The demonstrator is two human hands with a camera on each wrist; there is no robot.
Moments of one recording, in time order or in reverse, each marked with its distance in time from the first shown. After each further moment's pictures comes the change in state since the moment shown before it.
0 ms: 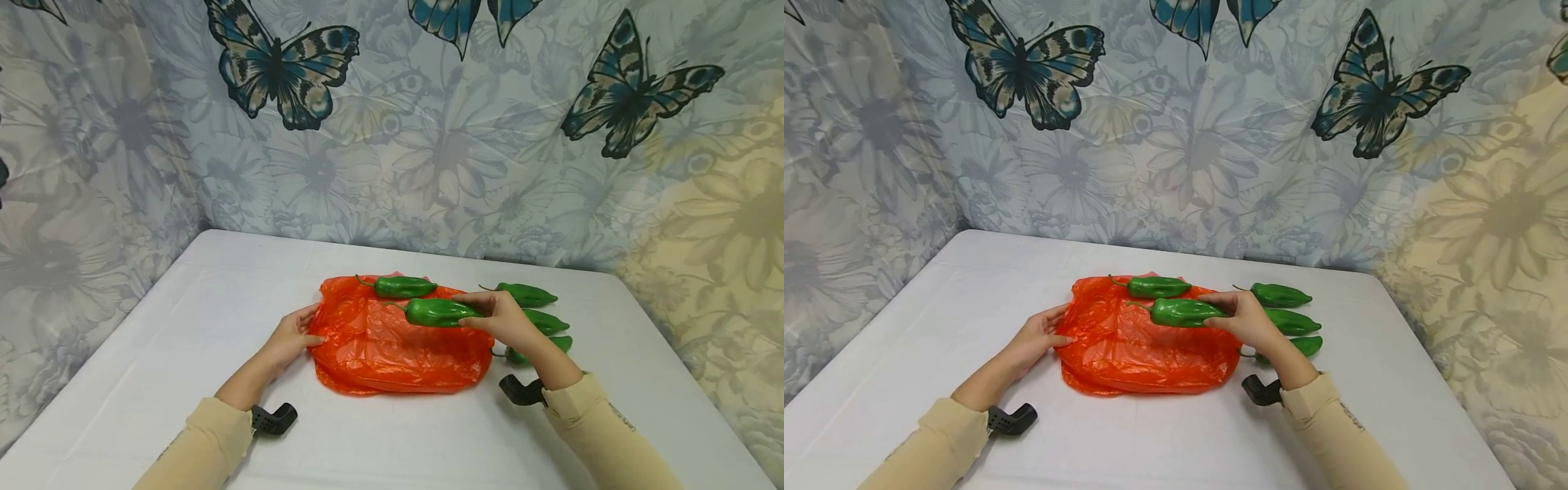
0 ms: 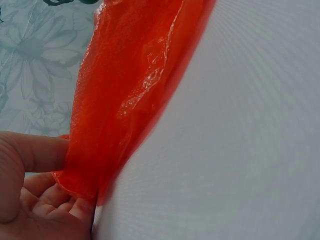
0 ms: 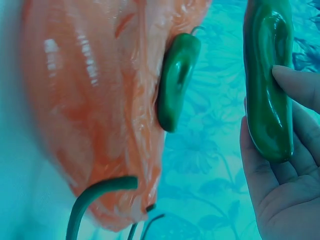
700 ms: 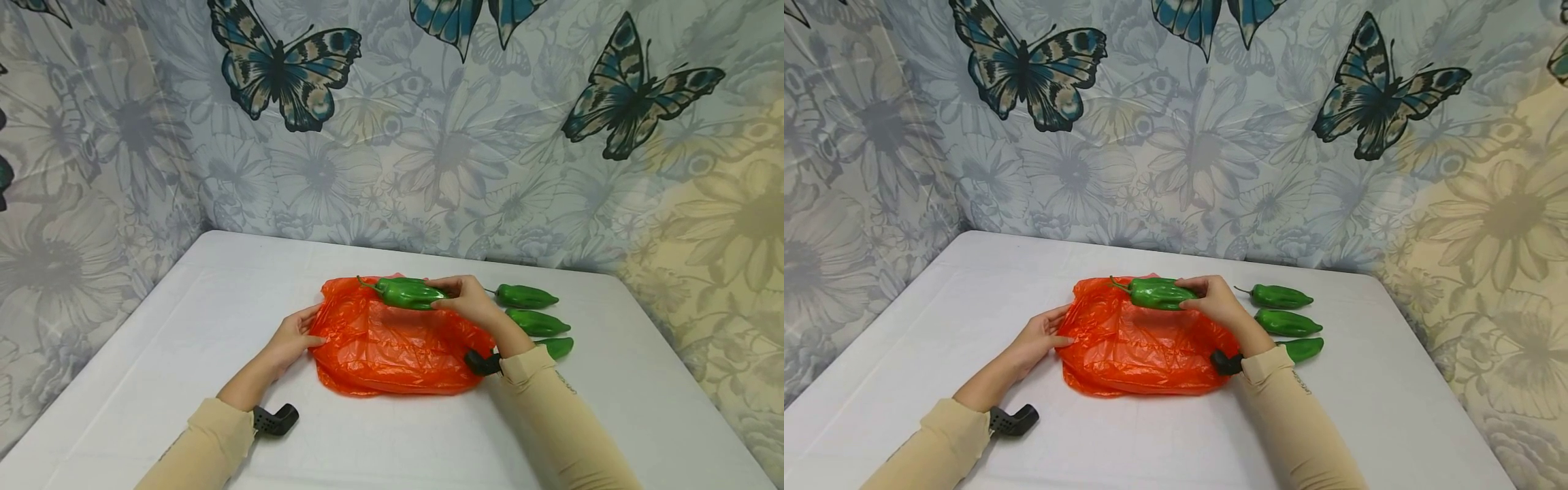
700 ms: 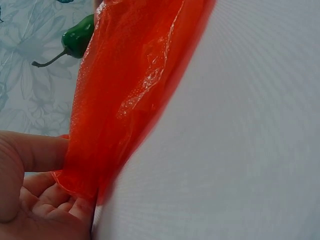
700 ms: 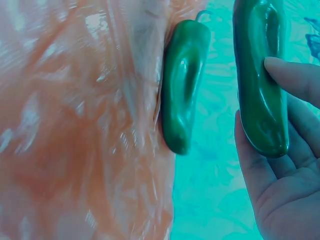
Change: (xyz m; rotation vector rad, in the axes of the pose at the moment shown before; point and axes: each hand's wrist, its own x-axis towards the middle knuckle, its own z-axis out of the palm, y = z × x) left_hand -0.001 0.000 0.000 -0.007 -0.001 0.005; right_hand 0.055 -0.003 0.024 0.055 -0.025 0.001
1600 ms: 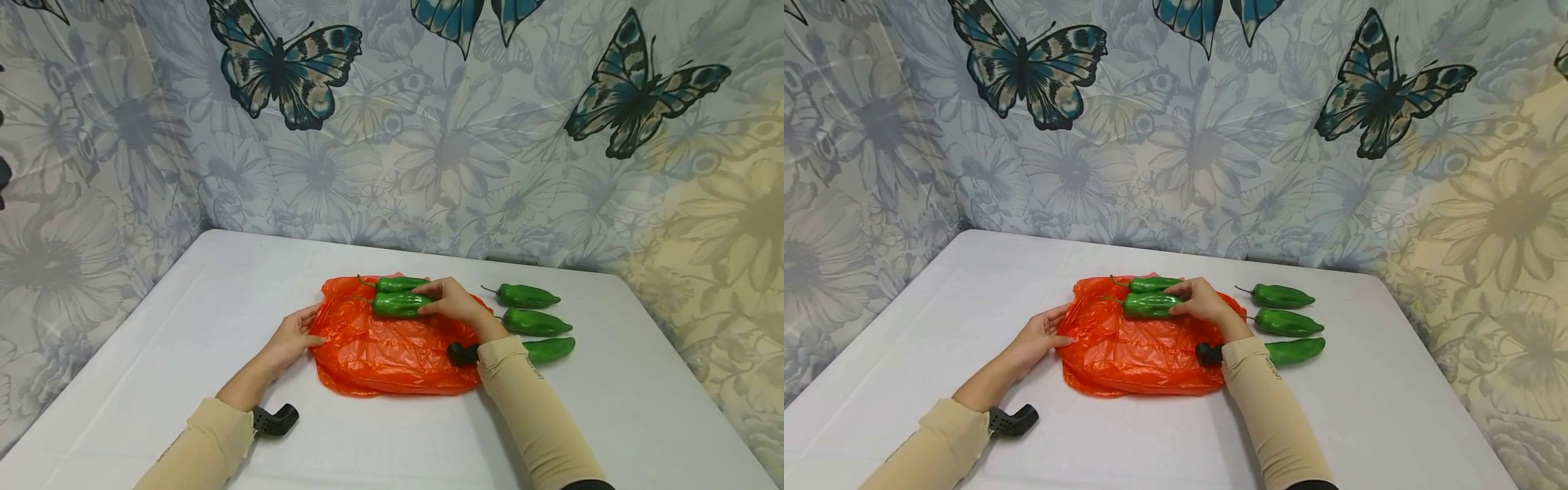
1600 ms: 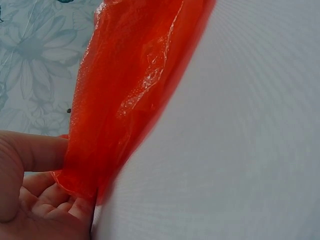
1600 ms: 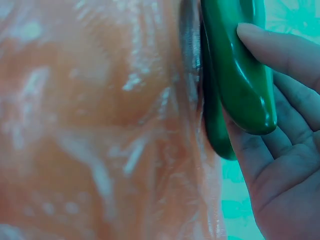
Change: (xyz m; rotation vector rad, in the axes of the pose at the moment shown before) left_hand 0.002 -0.002 -0.001 -0.001 -0.005 -0.009; right_hand 0.035 0.022 0.017 -0.140 -0.083 -0.003
